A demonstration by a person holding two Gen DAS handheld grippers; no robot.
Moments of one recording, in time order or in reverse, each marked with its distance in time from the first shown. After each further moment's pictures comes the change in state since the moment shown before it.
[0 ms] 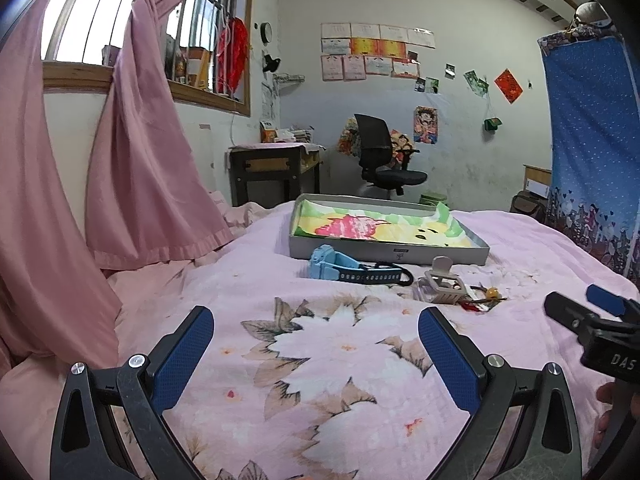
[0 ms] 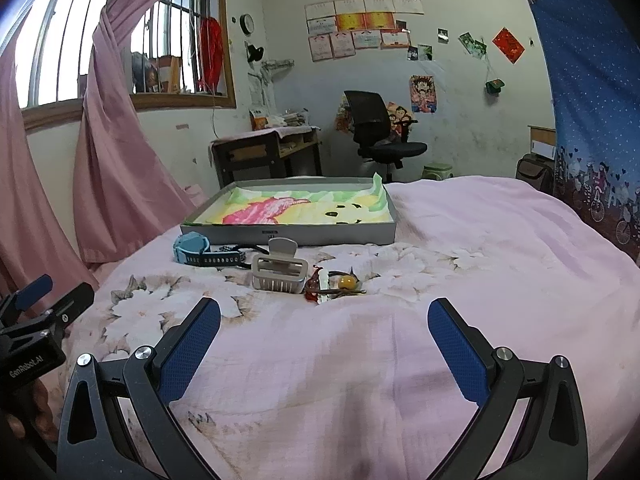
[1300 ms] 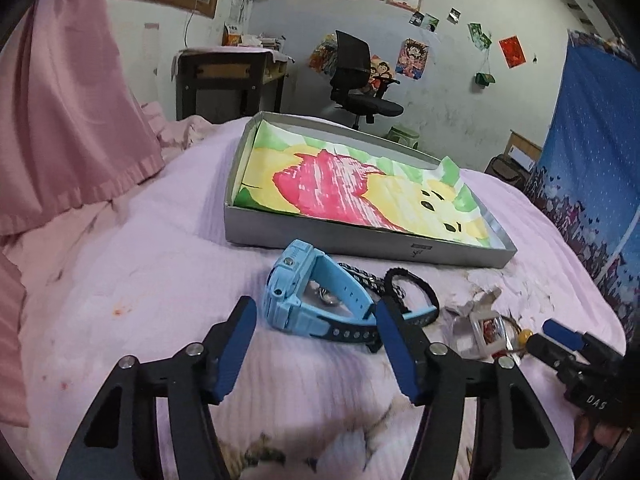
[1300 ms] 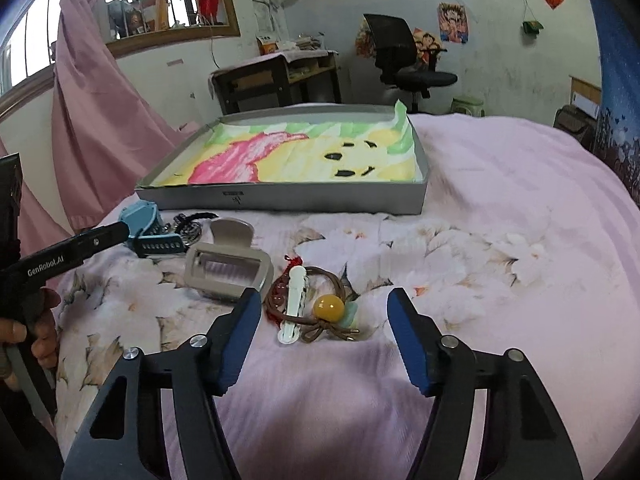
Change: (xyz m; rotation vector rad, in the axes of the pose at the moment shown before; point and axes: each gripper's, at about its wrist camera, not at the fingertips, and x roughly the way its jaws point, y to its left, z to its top) left arm 0.189 0.012 0.045 -0.106 0.352 -0.202; right arm 0.138 -0.019 0.022 0.000 0.296 0.082
